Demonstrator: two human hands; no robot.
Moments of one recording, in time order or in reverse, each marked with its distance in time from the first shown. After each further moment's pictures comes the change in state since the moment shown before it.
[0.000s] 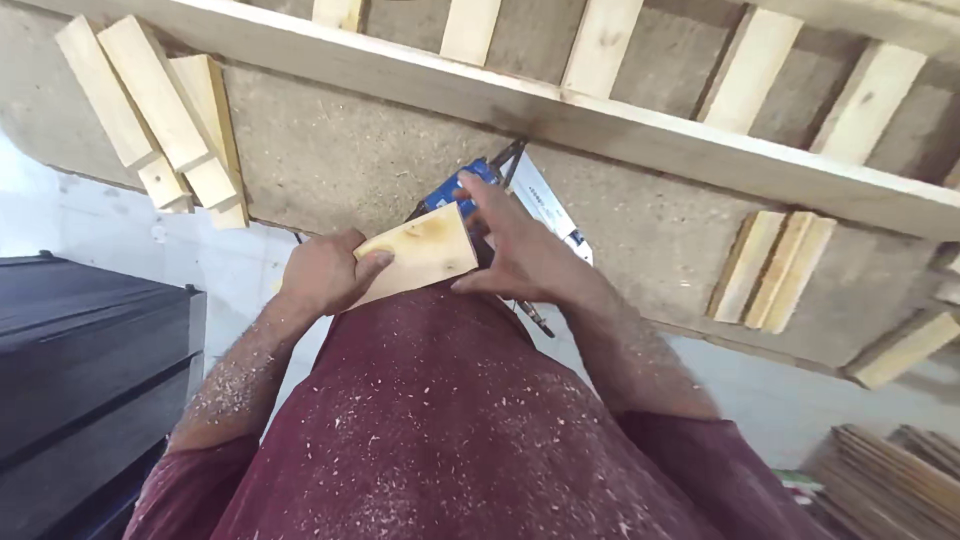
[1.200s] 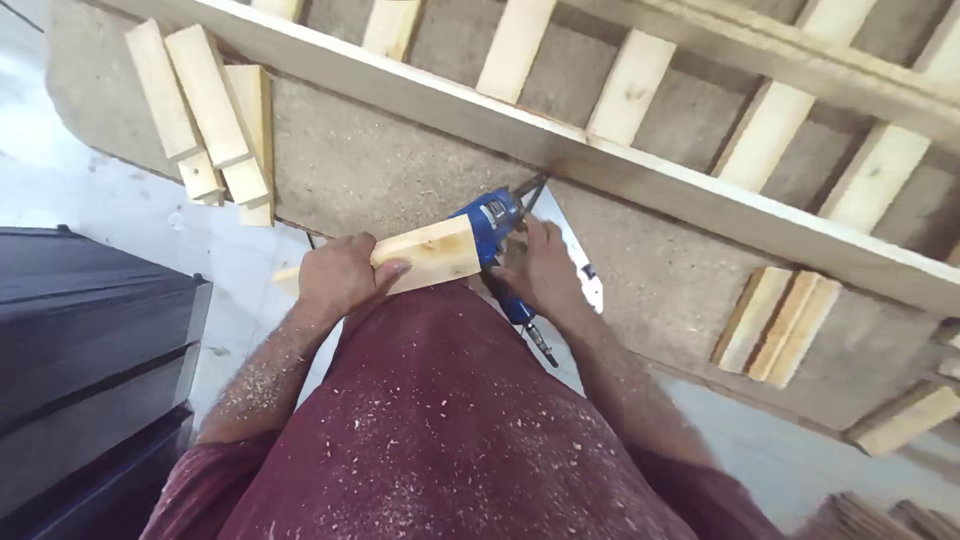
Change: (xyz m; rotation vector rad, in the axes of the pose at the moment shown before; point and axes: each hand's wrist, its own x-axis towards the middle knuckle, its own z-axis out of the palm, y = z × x) left_hand -0.004 -0.007 0.011 0.191 0.236 -0.136; right_hand 0.005 0.064 0.029 -0.248 0.233 0.368
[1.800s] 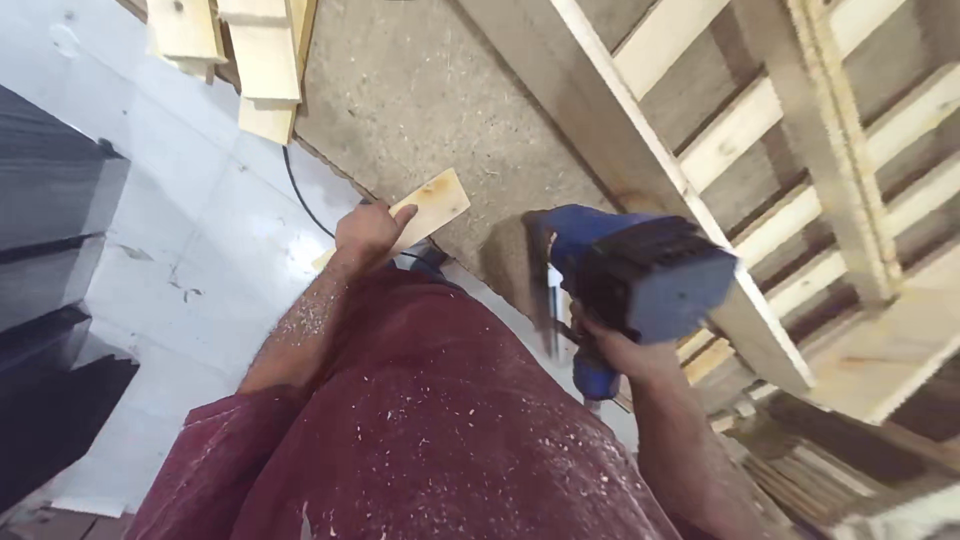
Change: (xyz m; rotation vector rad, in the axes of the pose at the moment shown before) left_hand 0.055 -0.080 0.132 -0.485 -0.503 -0.529; right_hand -0.021 -0.033 -0.043 0.212 -0.198 0.149
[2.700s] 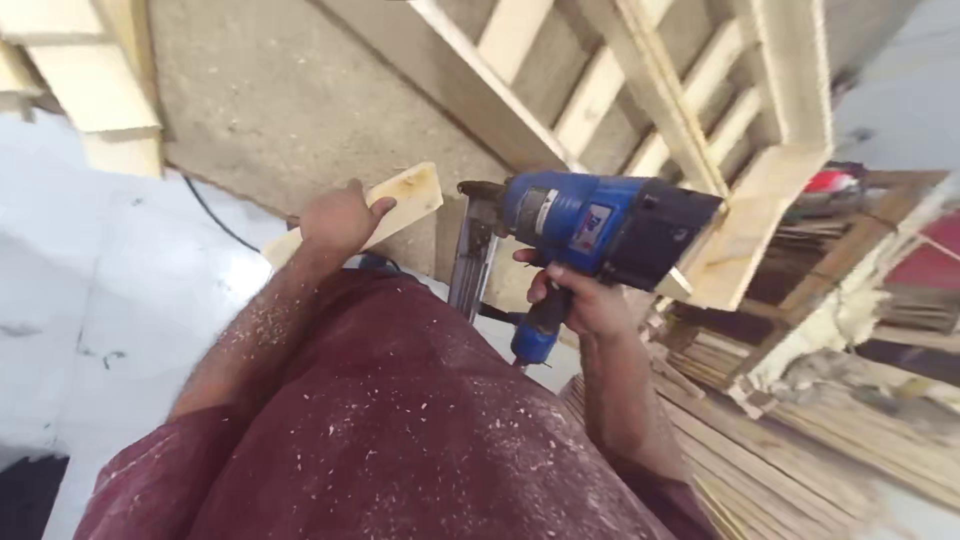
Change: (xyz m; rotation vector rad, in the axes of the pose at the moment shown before) left_hand 0.000 0.094 -0.020 0.116 -0.017 0.272; right_hand -0.001 0.006 -0.037 0.821 -0.029 -0.002
